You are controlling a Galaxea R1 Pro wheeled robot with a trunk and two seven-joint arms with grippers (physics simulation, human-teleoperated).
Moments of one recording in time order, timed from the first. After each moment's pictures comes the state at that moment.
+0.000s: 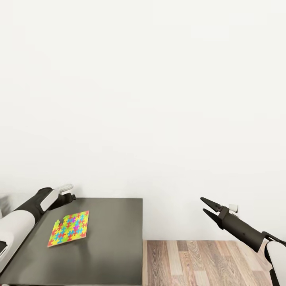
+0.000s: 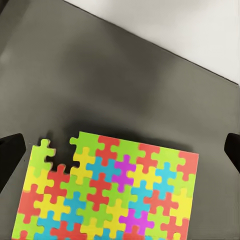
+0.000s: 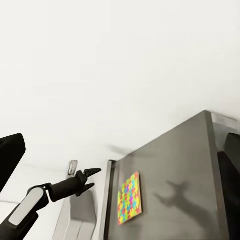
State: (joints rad) left arm -0.97 0.35 -0.33 -0.36 0.76 0.58 0.18; right arm -0.19 -0.09 -0.45 -1.56 -0.94 1.04 0.45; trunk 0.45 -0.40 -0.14
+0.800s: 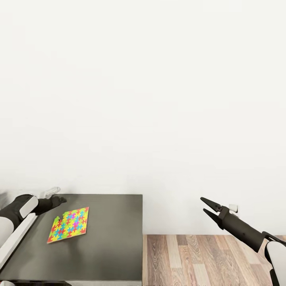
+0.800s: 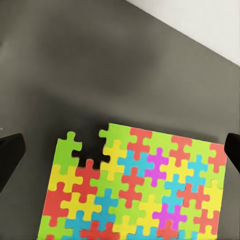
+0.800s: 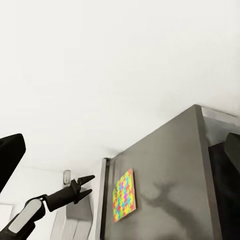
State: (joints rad) left arm -0.94 0.48 -0.33 -0.31 0.78 0.57 -0.09; right arm -0.19 -0.09 -0.45 -1.56 -0.94 1.04 0.45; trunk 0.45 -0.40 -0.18
